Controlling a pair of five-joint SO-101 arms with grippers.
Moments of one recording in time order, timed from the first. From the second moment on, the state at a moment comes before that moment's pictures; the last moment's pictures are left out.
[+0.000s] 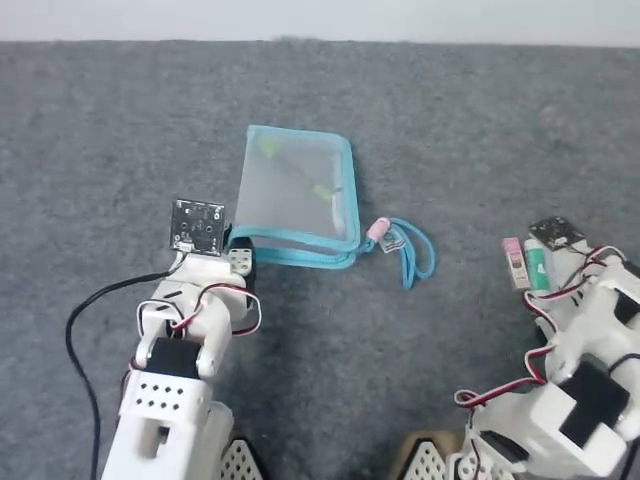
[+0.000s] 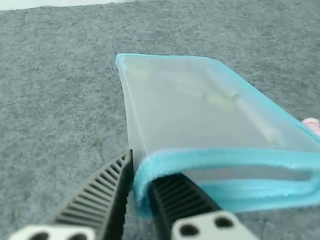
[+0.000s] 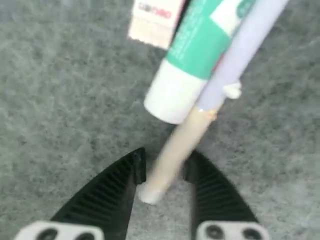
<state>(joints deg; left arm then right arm) 1.4 -67.5 83.2 31.3 5.7 37.1 -1.8 39.9 59.3 62.8</state>
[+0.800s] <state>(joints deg) 1.6 -67.5 83.2 31.3 5.7 7.2 -45.1 24.1 100.4 48.5</state>
